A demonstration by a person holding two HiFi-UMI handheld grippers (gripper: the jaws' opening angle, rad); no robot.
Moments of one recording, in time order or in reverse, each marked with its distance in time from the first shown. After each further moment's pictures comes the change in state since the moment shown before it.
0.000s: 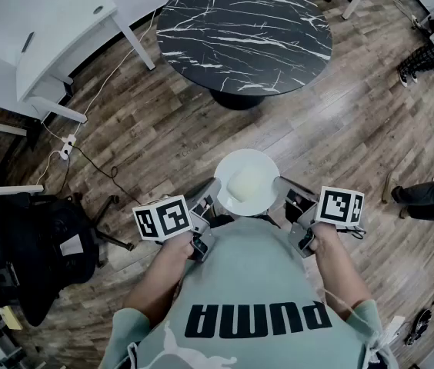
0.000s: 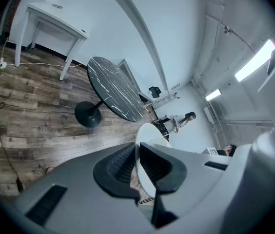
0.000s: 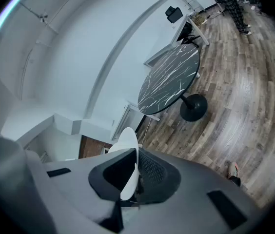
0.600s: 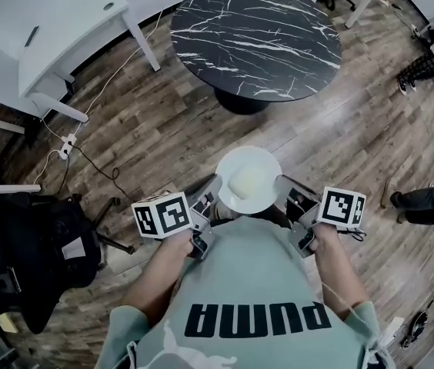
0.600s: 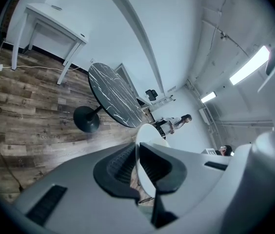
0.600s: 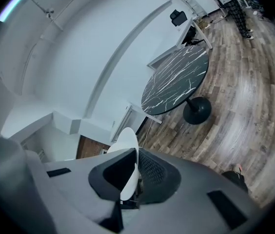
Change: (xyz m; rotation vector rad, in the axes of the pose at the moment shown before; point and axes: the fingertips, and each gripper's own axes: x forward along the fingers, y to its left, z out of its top) left arm -0.037 0.026 0.038 0.018 -0.019 -0.045; right arm 0.040 0.032 -0.010 -0.040 -0.030 -0.058
